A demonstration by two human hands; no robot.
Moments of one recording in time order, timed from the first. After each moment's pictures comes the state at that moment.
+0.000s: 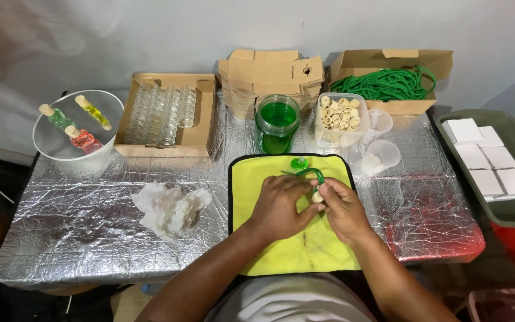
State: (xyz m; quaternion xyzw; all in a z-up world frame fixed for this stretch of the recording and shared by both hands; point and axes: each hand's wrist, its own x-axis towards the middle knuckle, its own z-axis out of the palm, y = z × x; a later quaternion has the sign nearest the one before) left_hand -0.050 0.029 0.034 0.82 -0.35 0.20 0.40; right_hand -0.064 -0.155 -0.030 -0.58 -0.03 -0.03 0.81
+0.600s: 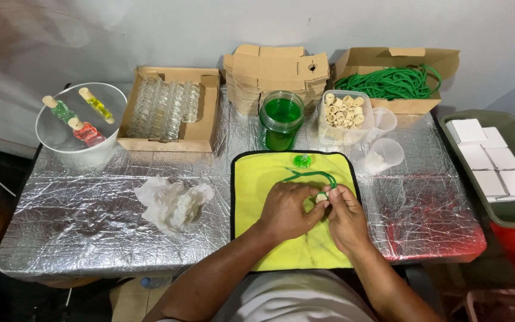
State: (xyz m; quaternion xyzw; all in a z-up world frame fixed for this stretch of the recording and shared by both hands) left_hand -0.057 0.015 0.024 0.79 -0.33 0.23 0.46; right_hand -0.087 -0.140 -0.041 -0.57 0.06 -0.12 0.81
